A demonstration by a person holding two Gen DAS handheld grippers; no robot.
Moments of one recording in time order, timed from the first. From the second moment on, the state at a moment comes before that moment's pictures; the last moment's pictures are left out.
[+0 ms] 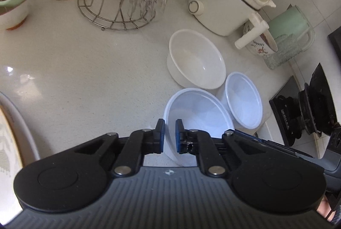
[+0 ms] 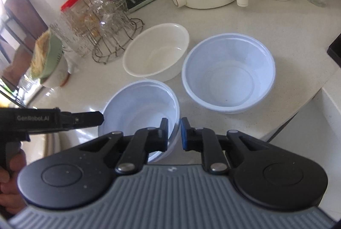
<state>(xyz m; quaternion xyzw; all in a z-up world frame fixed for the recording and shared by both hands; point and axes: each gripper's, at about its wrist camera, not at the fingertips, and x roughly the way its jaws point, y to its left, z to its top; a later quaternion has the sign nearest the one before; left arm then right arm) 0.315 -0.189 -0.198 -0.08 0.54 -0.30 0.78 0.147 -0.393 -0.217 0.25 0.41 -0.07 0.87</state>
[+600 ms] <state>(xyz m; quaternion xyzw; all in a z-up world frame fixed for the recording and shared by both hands) 0.341 -0.124 -0.187 -0.05 0.55 -0.24 0.80 0.182 -0.335 -0.209 0.22 0.41 -0.01 0.88</state>
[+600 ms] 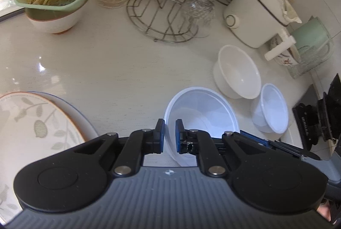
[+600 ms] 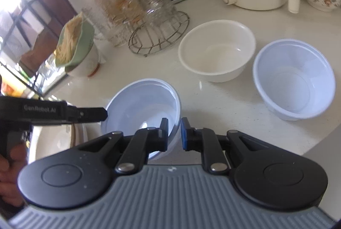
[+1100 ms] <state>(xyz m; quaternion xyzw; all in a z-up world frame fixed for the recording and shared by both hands) 0.344 -0.103 -0.185 -0.04 0.54 -0.21 0.81 0.188 -0.317 -0.209 0.20 0.41 -0.01 0.89</state>
